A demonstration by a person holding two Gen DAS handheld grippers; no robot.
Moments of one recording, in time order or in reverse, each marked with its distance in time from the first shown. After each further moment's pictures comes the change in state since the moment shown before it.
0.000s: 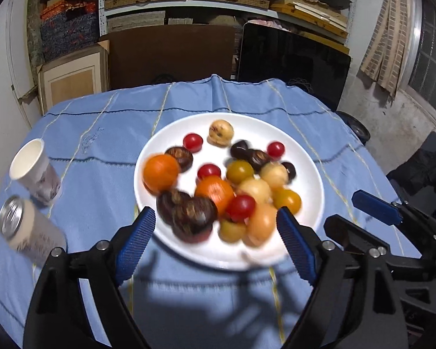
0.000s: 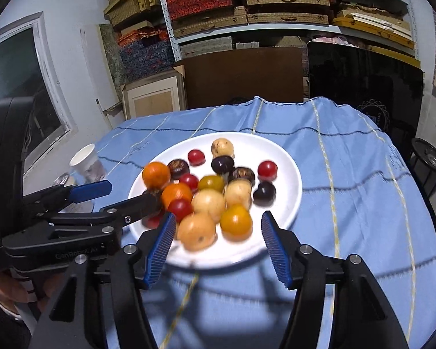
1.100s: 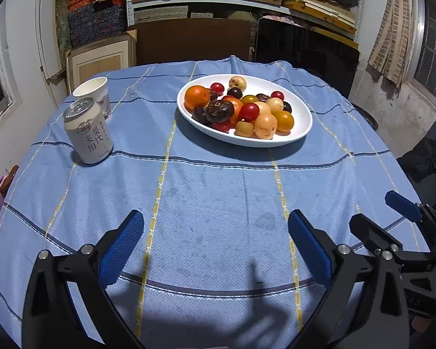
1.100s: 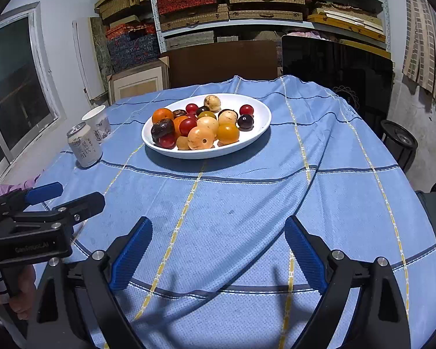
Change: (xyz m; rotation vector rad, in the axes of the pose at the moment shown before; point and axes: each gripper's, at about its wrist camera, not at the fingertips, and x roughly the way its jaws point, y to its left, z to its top) left arm -0.099 0.006 -0.124 -0.042 0.024 0.072; right arm -0.076 0.029 -0.104 0.014 0.012 -0.119
